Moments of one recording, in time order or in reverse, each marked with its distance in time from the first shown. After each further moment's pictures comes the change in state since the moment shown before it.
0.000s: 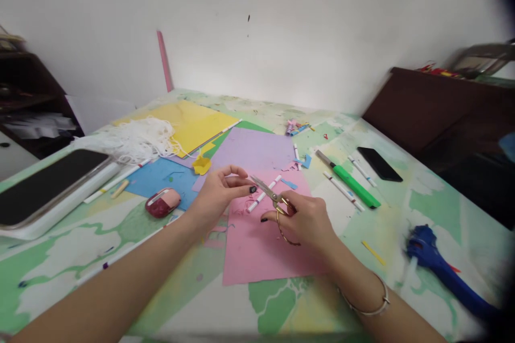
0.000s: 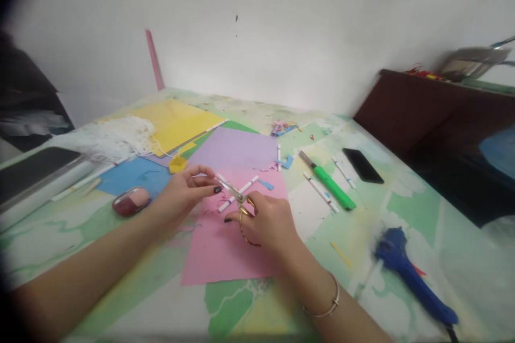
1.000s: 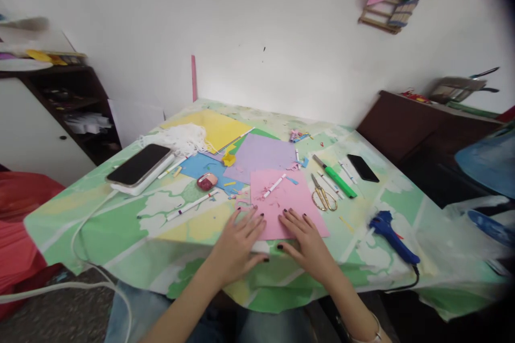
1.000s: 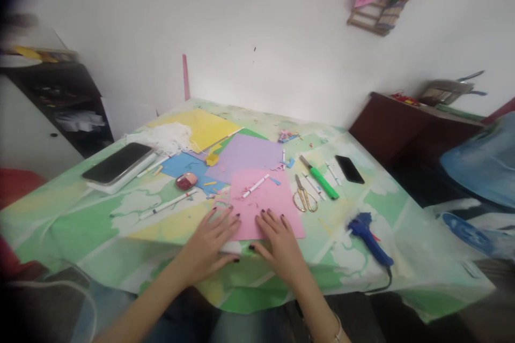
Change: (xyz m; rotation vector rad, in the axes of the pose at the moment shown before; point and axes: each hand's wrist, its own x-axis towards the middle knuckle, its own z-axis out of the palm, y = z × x) left_hand -0.146 -0.042 -0.011 1.446 -0.255 0.679; right_hand -0.099 -0.044 -0.044 -0.033 -0.493 -0.036
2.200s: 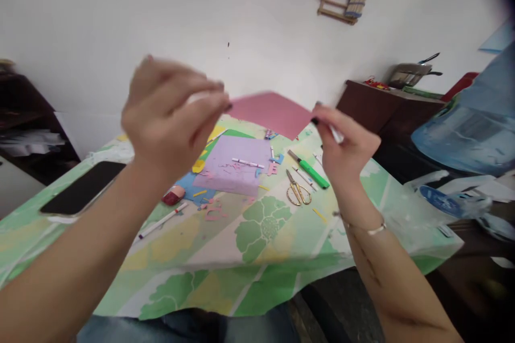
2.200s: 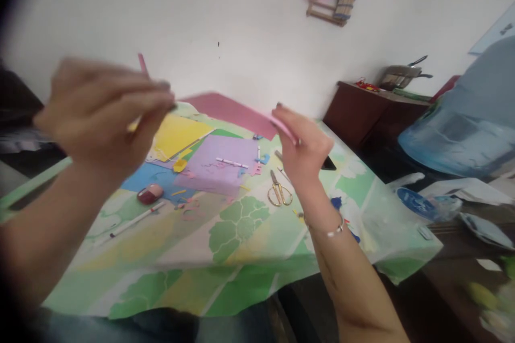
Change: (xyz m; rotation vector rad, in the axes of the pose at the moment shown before) left_hand 0.157 0.004 -0.179 0.513 0.837 0.313; right_hand 0.098 0.046 -0.169 0.181 1.110 -0.146
